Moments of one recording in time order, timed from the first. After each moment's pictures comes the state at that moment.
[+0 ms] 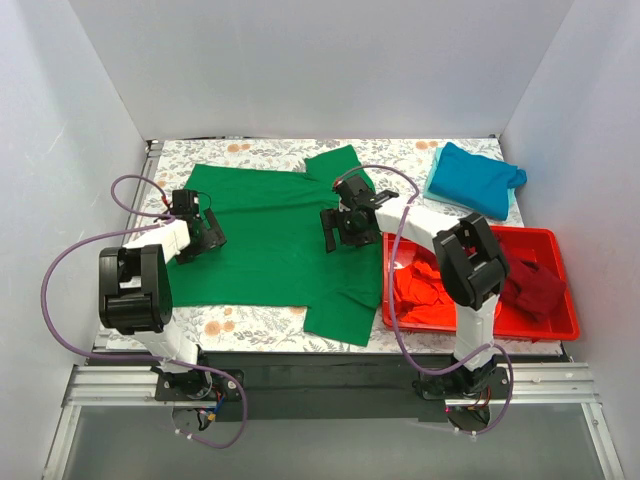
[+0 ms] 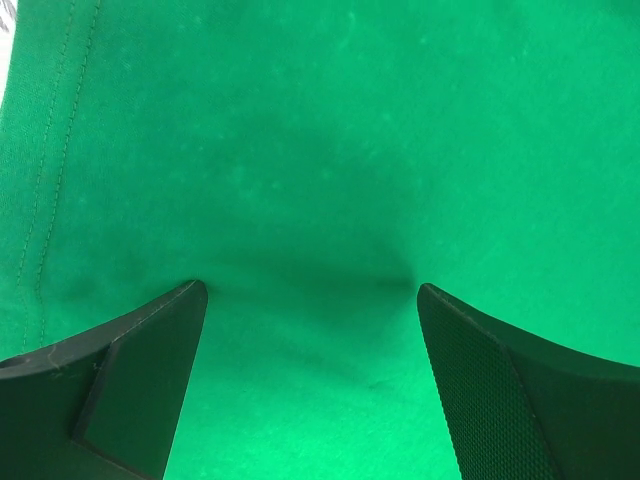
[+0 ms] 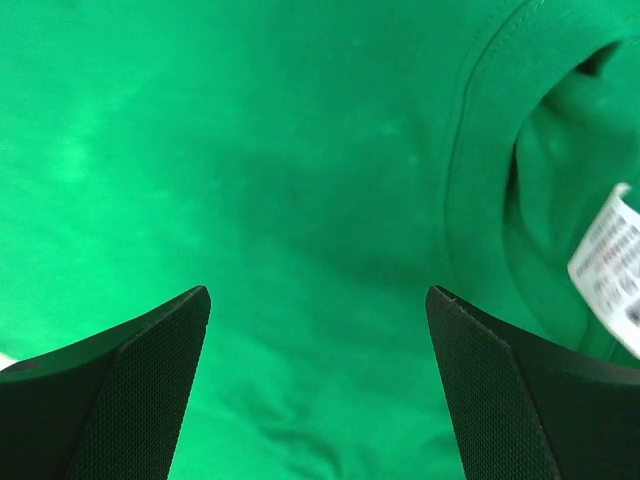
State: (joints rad) left arm 0.06 1.66 0.94 -0.34 -0.15 -0.41; right arm 0.64 1.94 1.40 -0.53 -0.09 0.35
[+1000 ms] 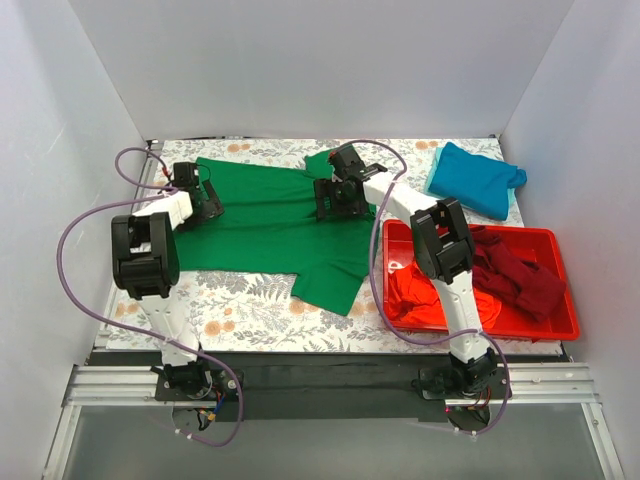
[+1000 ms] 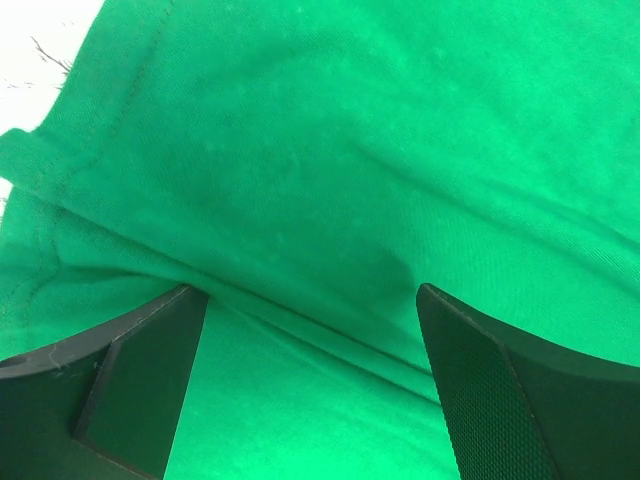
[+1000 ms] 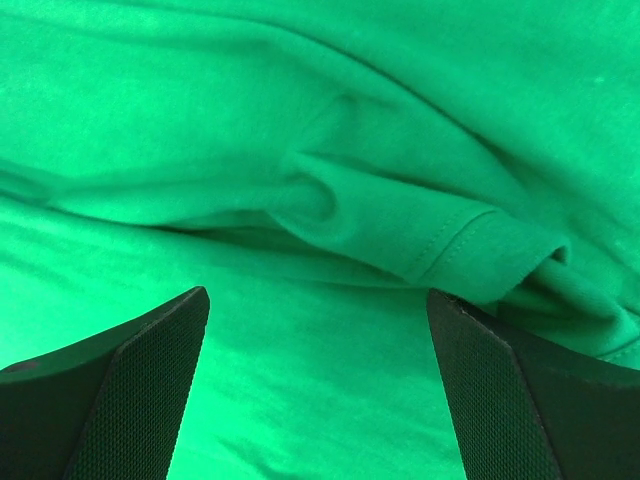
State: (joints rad) left arm 0.07 1.96 1.30 -0.31 -0.18 -0.38; right arm 0.56 2.28 1.87 -0.61 -0.12 0.36
